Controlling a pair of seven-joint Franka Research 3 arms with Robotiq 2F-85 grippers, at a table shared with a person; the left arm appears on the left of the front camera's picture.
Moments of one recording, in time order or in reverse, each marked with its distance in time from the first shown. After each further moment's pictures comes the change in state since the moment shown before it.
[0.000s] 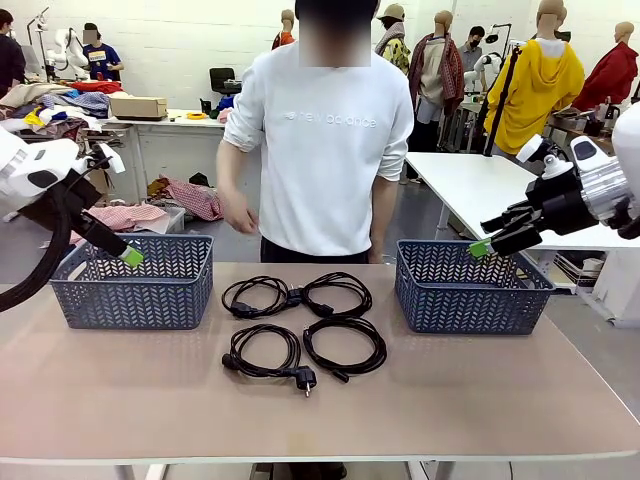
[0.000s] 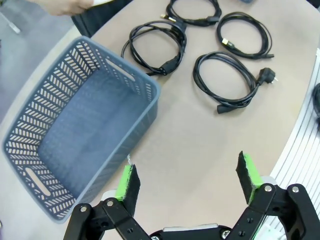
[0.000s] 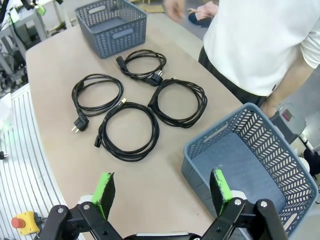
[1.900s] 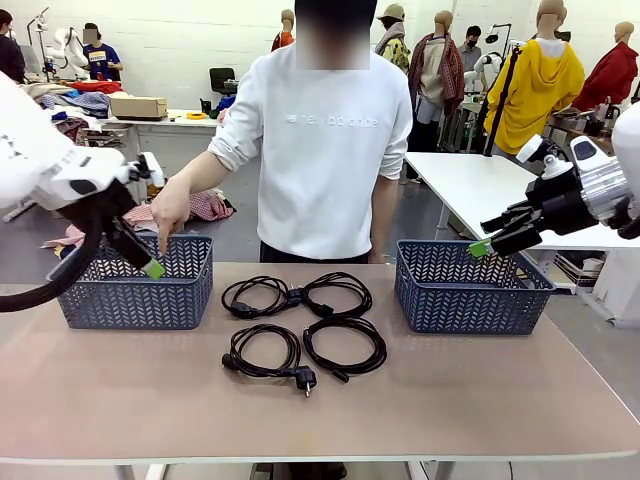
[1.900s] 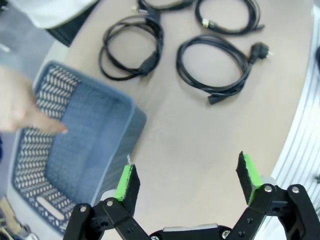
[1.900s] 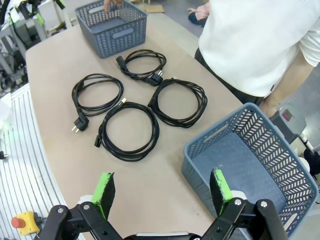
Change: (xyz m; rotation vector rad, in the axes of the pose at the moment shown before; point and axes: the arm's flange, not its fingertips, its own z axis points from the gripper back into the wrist) left arm 0.041 -0.043 -0.038 -0.003 0.154 -0.238; right arm 0.000 0.000 0.000 0.000 0.001 0.000
